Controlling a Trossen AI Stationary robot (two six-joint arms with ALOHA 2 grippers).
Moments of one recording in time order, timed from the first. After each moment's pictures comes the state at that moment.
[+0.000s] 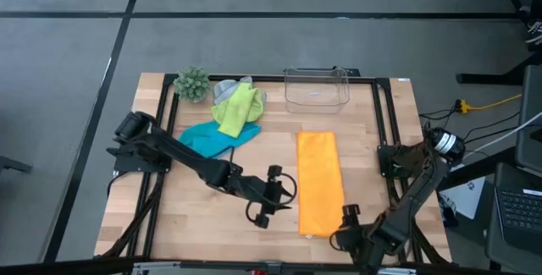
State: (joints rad) left arm -0.40 1.80 1.21 0.12 -0.22 0.01; right arm 1.00 1.75 1.17 -0.74 0.28 0.79
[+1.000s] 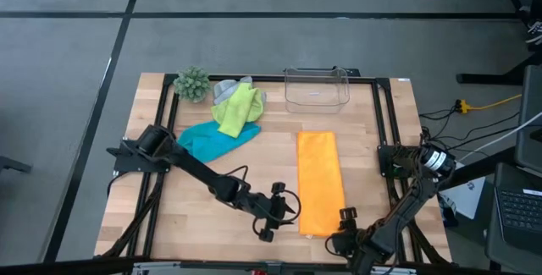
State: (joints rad) left arm -0.45 2.01 1.21 0.31 -0.20 -0.13; right arm 0.99 1.95 1.18 -0.76 0.28 0.83
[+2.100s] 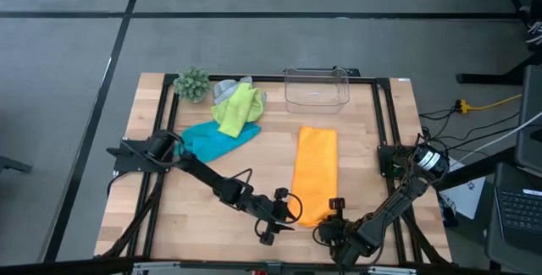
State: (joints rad) left arm -0.44 2.10 1.21 0.42 -0.11 -0.15; right arm 0.91 1.96 1.20 -0.73 0.49 0.80
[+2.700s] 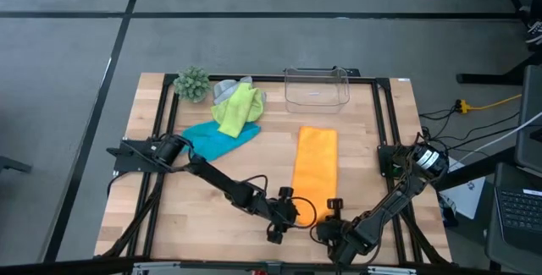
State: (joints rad) left arm -0.42 2.20 1.40 0.14 -0.18 -0.12; right arm 0.88 1.96 1.20 -0.69 0.44 0.80
